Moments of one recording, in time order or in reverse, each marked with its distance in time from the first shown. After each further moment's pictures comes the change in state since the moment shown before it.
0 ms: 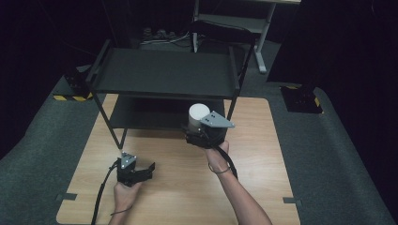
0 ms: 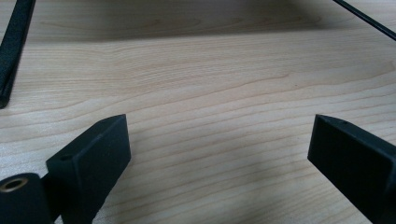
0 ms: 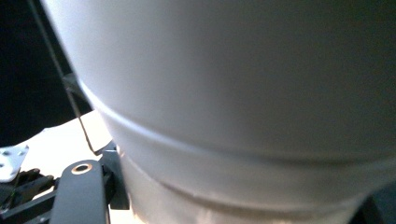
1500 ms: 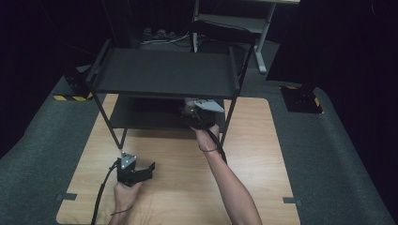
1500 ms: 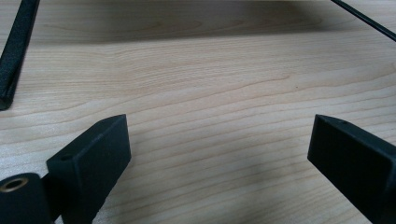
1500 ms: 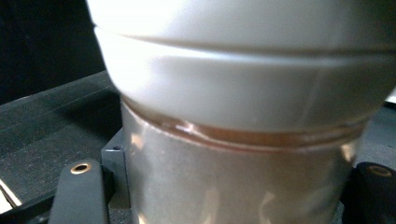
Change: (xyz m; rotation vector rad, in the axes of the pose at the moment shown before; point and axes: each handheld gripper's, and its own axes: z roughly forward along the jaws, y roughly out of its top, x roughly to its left) left arm -0.002 -0.001 0.000 -0.009 0.008 0.002; right arm -0.006 -0.003 0.066 -0.060 -0.120 0.044
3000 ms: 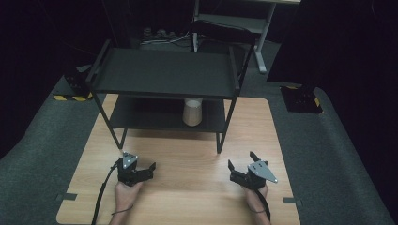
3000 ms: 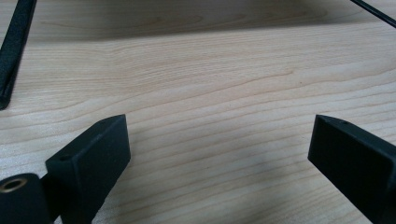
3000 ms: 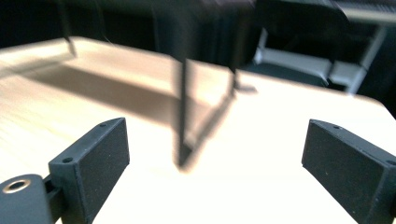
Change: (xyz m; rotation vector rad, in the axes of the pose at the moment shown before) left arm -0.004 0.004 0.003 0.024 0.015 0.015; right arm -0.043 -0.173 -0.168 0.023 -0.207 -0.017
